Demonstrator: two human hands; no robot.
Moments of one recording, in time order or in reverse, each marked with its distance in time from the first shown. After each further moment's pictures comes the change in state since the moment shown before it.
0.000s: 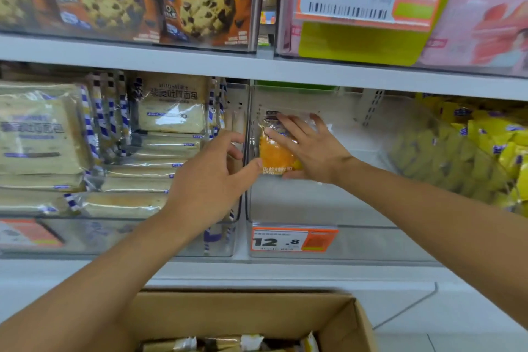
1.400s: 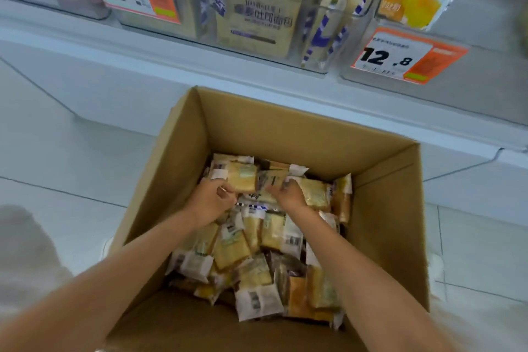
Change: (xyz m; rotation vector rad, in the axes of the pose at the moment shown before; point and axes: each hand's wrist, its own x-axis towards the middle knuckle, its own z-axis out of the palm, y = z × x) left_hand -0.276 -0.211 0.066 -0.178 -0.445 -0.741; right_hand -0.171 -0.389 0.027 1.619 -0.947 1.154
